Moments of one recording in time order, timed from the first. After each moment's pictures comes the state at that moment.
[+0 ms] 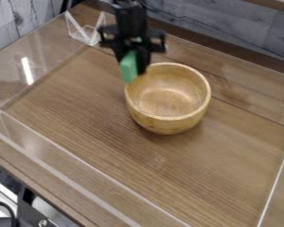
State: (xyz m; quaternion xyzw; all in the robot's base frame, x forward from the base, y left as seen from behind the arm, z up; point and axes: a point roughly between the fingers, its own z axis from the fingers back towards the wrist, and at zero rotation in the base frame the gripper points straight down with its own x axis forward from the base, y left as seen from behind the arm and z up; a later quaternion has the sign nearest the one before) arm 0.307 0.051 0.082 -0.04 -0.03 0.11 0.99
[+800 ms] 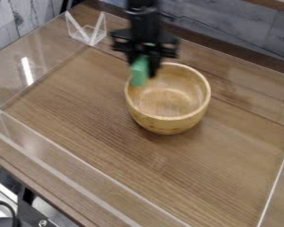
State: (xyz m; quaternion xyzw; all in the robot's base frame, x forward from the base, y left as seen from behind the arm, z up) arm 0.304 0.079 0.079 -0.03 -0.05 0.15 0.99
